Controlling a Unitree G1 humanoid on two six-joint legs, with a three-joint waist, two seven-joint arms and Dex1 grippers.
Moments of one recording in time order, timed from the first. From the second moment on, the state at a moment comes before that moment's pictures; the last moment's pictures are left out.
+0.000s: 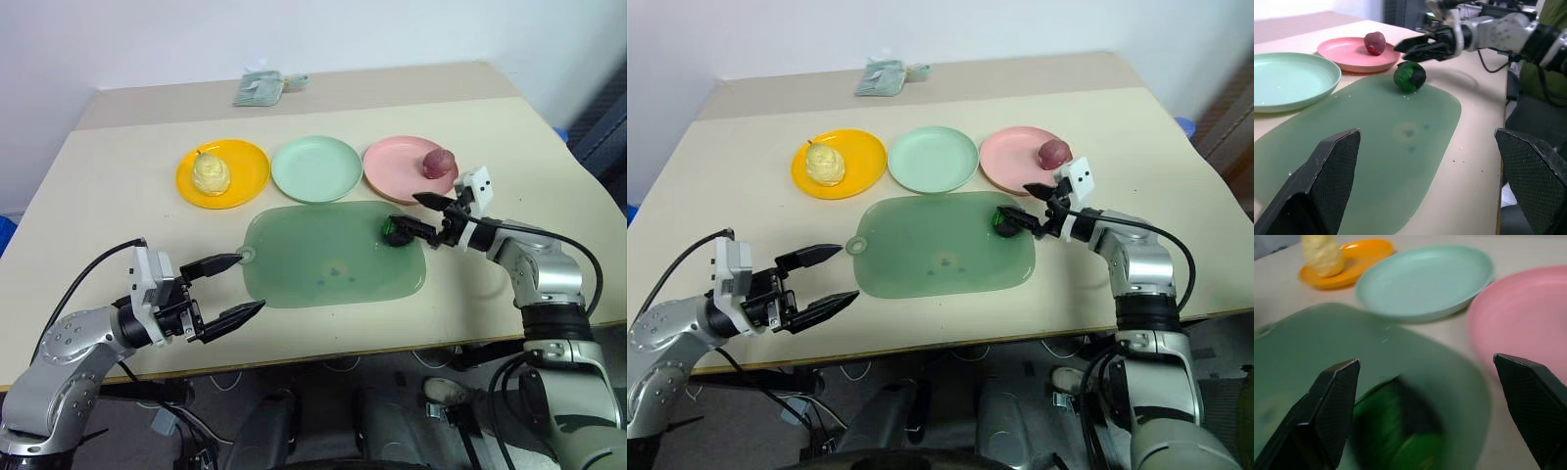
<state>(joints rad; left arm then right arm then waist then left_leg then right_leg) 0.12 0.68 0.24 -0.48 -0.73 0.35 -0.97 -0.56 -0.54 -0.14 0.31 0.32 0.43 0.98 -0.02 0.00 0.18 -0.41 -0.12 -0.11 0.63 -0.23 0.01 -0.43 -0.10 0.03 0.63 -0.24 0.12</state>
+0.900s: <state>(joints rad) 0.16 0.62 0.26 -0.52 -0.68 0.37 -0.79 -0.72 -0.40 -0.04 0.44 0.29 0.27 0.91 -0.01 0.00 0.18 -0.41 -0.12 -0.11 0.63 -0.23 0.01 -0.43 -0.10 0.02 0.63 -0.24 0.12</state>
